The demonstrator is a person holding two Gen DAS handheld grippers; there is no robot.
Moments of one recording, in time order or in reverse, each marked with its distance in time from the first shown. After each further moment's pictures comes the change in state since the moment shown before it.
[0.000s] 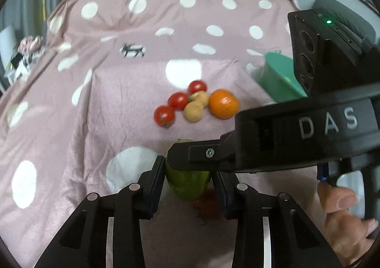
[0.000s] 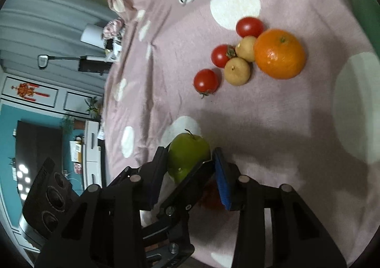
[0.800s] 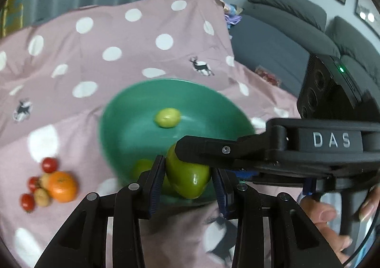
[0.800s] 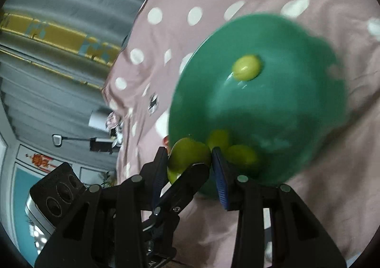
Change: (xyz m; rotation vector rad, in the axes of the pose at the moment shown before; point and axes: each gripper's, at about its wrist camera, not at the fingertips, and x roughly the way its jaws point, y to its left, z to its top) left arm 0.044 -0.177 0.081 0.162 -0.014 -0.309; right arm -0.196 -0.125 -0.005 0.215 -0.437 0.023
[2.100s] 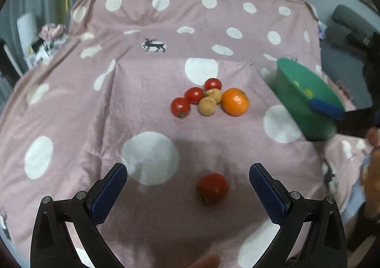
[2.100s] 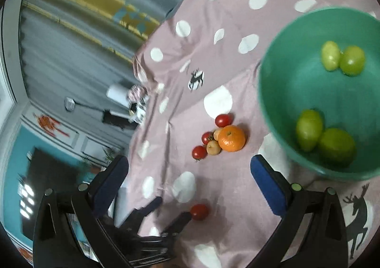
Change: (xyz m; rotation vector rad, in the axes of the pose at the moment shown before) left arm -0.107 0.137 -0.118 -0.281 0.026 0.380; right arm 0.064 0.096 -0.047 -0.237 0.075 0.098
